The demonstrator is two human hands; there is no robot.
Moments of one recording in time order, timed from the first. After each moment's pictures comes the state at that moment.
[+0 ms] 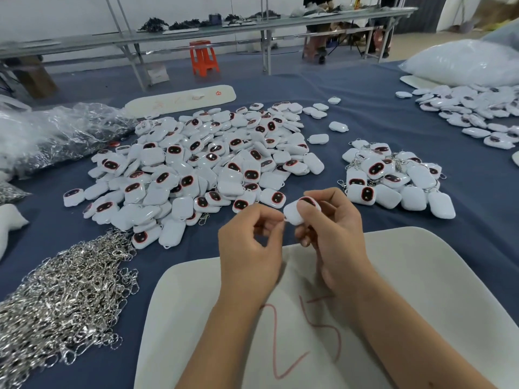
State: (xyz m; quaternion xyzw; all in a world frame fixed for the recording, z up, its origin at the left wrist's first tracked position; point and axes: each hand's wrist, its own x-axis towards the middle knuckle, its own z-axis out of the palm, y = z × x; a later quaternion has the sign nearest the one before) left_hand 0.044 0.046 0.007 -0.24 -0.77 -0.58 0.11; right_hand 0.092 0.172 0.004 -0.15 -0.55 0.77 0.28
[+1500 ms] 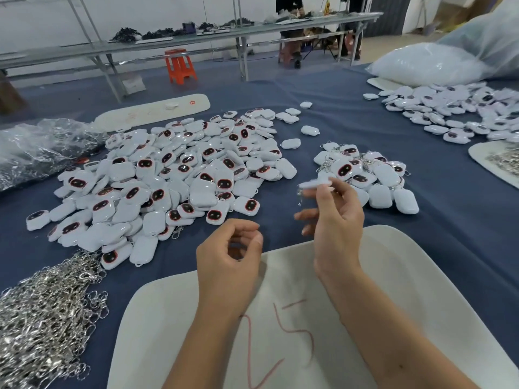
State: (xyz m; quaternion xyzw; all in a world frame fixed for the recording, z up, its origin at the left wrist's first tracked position) left_hand 0.051 0.052 0.001 -0.21 -0.76 -0.62 0.04; right_hand 0.089 0.201 0.006 -0.26 -0.49 0.72 0.42
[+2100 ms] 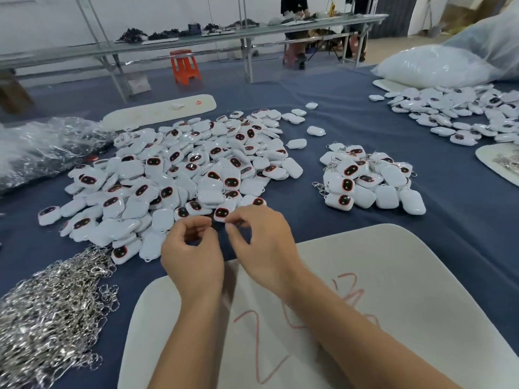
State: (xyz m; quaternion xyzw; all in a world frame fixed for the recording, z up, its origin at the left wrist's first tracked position) left_hand 0.021 0.032 0.005 0.02 -0.75 -0.65 0.15; right_hand 0.062 0.134 0.004 -0.07 -0.88 0.37 0.28
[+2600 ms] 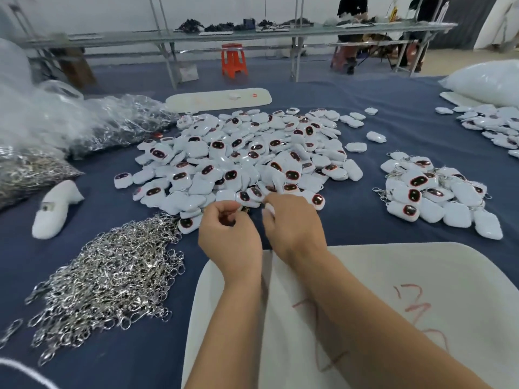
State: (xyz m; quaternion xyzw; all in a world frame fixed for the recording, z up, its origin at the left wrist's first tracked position) left_hand 0.009 0.001 0.016 0.14 -0.70 -0.68 0.19; right_hand 0.017 0.096 0.019 -0.10 -0.97 0.20 0.12
